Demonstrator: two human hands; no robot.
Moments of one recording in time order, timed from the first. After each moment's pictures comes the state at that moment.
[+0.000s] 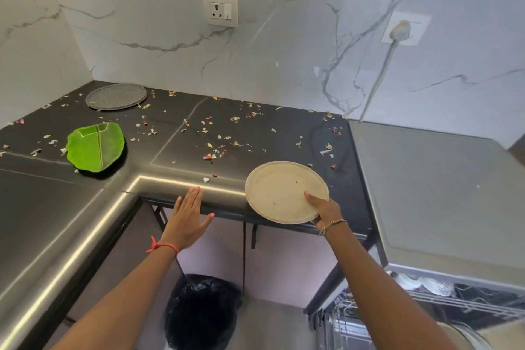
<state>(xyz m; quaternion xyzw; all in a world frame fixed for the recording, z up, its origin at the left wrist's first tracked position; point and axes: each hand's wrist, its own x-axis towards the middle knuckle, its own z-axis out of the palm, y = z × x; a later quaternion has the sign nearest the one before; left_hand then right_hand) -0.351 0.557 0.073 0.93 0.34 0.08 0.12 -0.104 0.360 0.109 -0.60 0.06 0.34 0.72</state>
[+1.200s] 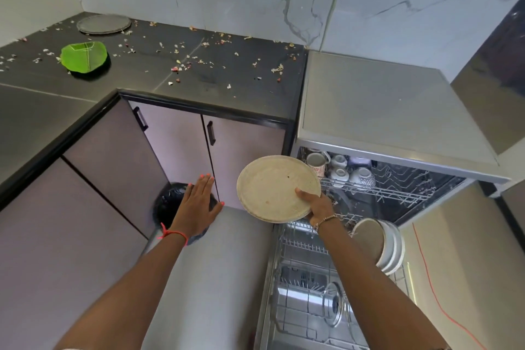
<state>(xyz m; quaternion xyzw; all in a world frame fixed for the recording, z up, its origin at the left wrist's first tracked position) -0.408 0.192 0.033 0.93 0.33 0.07 0.13 -0.178 0.021 0.049 -0.60 0.08 0.40 0.68</state>
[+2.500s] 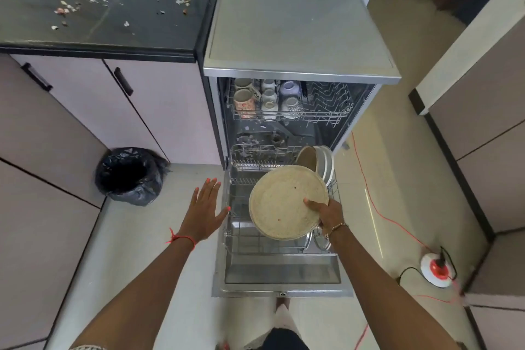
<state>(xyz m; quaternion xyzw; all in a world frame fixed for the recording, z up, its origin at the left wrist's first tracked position) -0.358 -0.057 -0.043 0.95 0.23 -0.02 0.20 -0.172 -0.285 -0.015 -0.69 0.14 0.31 0.64</state>
